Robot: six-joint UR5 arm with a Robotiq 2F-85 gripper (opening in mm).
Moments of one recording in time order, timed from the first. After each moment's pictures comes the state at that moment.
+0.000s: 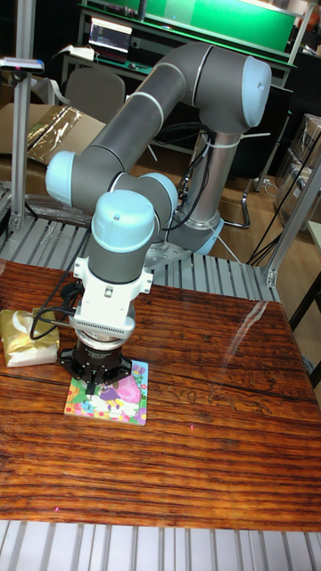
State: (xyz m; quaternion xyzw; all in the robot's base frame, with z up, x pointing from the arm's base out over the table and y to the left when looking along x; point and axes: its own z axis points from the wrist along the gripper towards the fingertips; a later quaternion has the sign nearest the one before) arm 0.581 -0.074 0.007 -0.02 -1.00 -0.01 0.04
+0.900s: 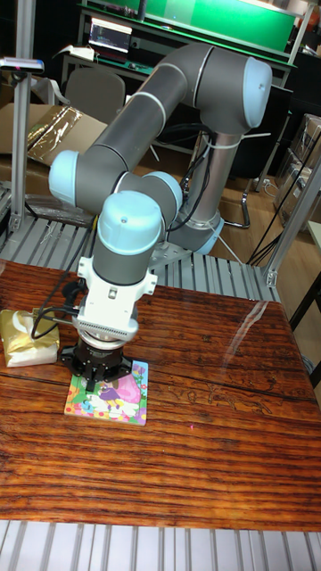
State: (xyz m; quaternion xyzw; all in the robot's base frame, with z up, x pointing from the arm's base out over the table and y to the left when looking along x) arm 0.578 -0.079 0.012 -0.02 -1.00 0.01 0.06
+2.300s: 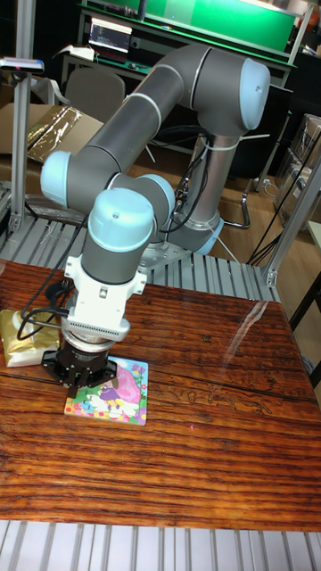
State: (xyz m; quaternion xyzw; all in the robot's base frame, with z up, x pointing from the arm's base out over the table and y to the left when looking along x) arm 0.601 -0.107 0.012 0.02 -1.00 0.03 0.03
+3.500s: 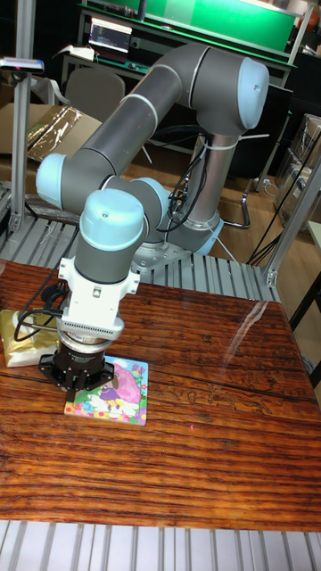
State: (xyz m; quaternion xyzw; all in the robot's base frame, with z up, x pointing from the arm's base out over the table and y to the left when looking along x) arm 0.603 -0.107 0.005 0.02 -1.00 0.02 0.02
